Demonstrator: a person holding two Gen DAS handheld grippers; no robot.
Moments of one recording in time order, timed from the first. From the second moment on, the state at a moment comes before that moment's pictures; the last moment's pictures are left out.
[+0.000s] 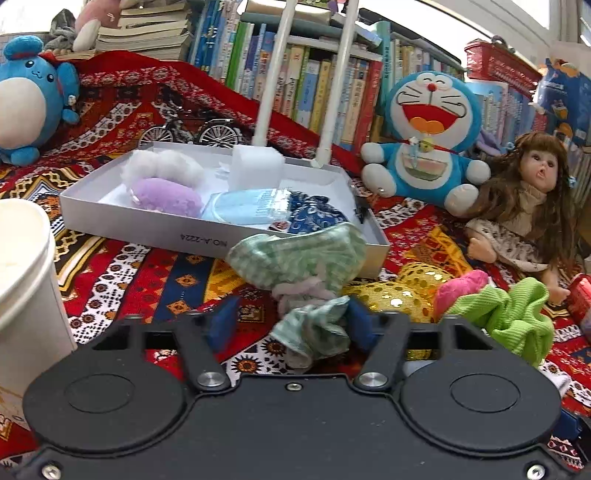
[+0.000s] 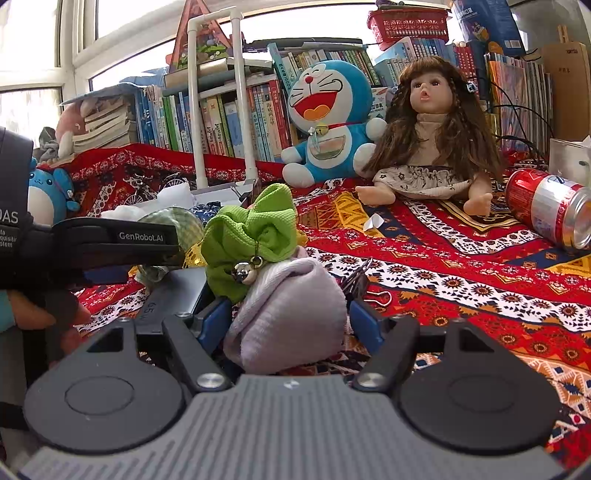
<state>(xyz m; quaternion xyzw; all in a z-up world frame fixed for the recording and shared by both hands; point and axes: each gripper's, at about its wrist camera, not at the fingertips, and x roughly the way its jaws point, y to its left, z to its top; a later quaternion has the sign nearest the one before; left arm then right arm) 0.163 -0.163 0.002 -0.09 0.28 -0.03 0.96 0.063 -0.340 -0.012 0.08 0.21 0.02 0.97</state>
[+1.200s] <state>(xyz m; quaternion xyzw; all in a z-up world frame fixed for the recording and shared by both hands) 0.100 -0.170 0.059 -0.04 0.23 -0.12 0.97 0.036 -0.357 0.026 0.11 0.20 -0.06 0.97</state>
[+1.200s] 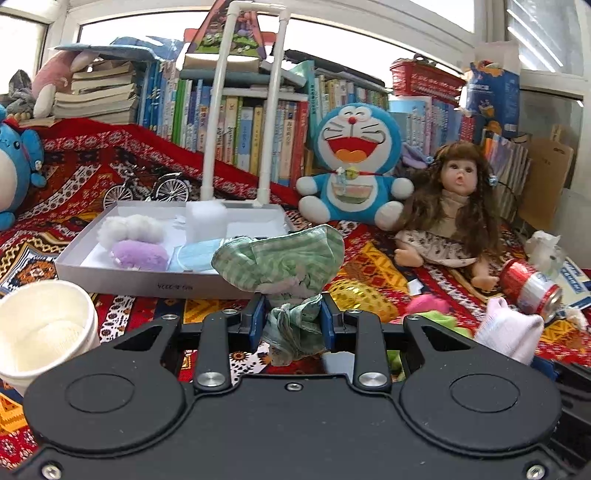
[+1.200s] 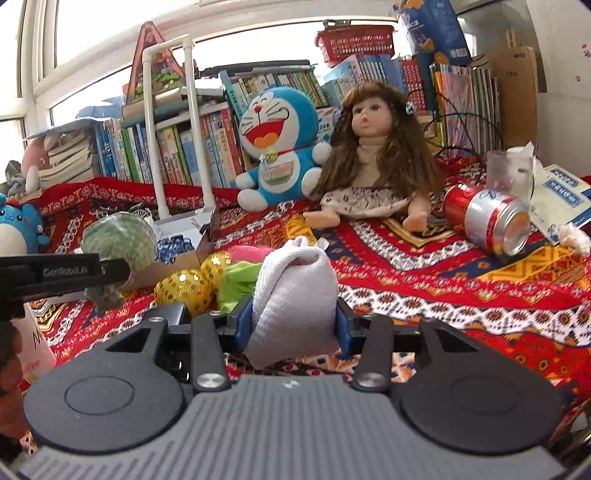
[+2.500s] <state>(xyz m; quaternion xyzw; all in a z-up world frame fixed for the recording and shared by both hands) 0.177 -0.013 0.193 -0.01 0.25 -0.16 0.95 0.158 -0.256 0.147 0.07 0.21 0.12 0.97</state>
